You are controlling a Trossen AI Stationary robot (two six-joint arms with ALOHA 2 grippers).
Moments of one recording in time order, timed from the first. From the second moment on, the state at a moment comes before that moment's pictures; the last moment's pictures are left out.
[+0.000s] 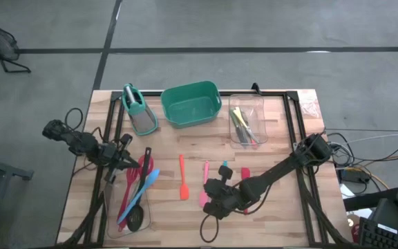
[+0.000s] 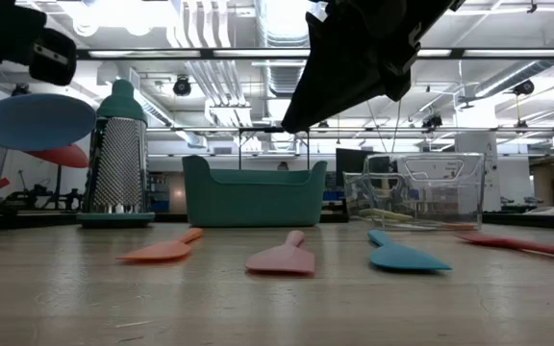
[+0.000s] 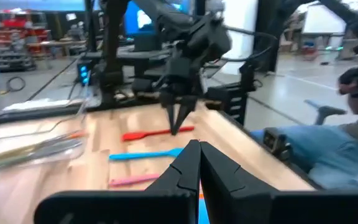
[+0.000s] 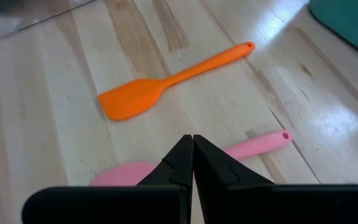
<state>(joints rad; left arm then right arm) -0.46 0.00 0.21 -0.25 -0.15 0.01 0.51 1.97 1.39 -0.45 0.66 0.74</state>
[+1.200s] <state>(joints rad) -0.46 0.04 0.08 -0.18 -0.22 0.00 0.48 1.87 1.41 -0.81 0.52 1.24</state>
